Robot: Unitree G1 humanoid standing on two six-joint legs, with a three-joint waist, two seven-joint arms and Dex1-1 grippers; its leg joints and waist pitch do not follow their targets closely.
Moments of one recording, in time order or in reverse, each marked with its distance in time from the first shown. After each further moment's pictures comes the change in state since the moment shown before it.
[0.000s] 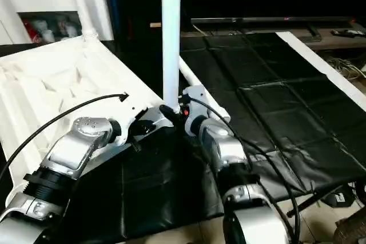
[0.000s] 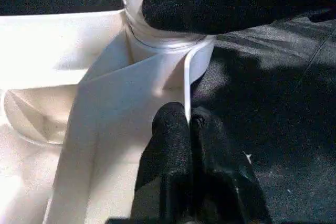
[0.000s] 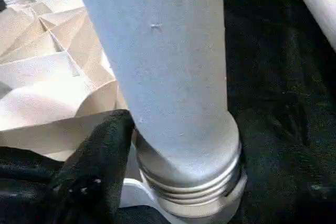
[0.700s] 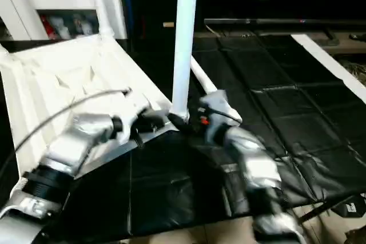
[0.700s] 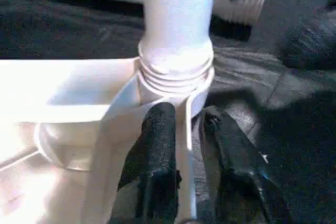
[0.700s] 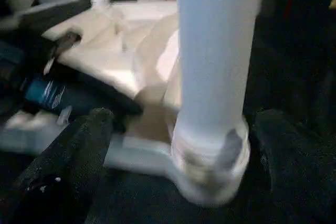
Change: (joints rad) left arm -0.012 0.037 0.062 -0.028 -0.113 -0.047 -0.088; right arm 0.278 -0.235 0.042 -0.456 0.089 0.073 0.293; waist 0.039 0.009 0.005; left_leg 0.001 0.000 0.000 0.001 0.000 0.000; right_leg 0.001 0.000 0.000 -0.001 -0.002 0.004
